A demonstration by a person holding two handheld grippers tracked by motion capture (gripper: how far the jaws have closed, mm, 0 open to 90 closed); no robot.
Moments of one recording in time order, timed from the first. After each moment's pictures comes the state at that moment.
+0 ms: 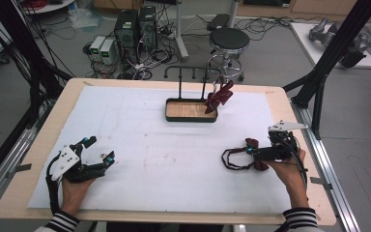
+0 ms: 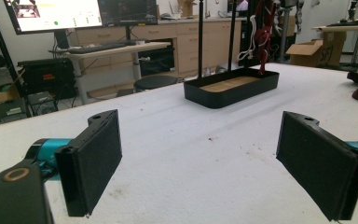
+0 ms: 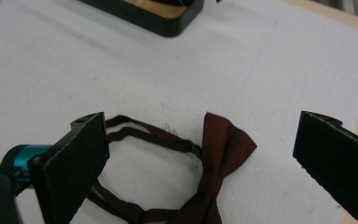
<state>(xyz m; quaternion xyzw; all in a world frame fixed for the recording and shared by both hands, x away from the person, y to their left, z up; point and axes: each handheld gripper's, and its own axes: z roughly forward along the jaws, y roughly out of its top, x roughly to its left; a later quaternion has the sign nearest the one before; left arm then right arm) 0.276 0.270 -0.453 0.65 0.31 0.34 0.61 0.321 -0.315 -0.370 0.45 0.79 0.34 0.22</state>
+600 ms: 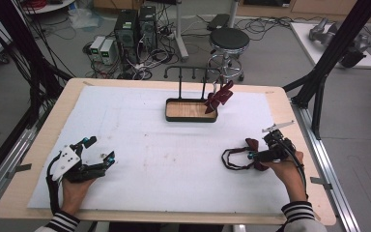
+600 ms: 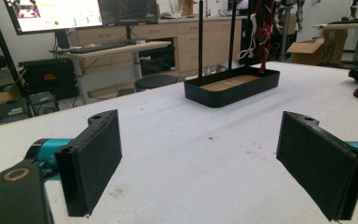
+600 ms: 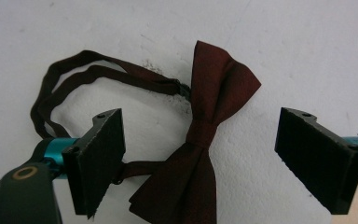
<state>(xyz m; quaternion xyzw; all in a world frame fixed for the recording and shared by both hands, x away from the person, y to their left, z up) 0.276 0.269 -0.453 0.65 0.31 0.34 0.60 0.337 -0.317 -0.390 0.49 0.83 0.24 0.16</state>
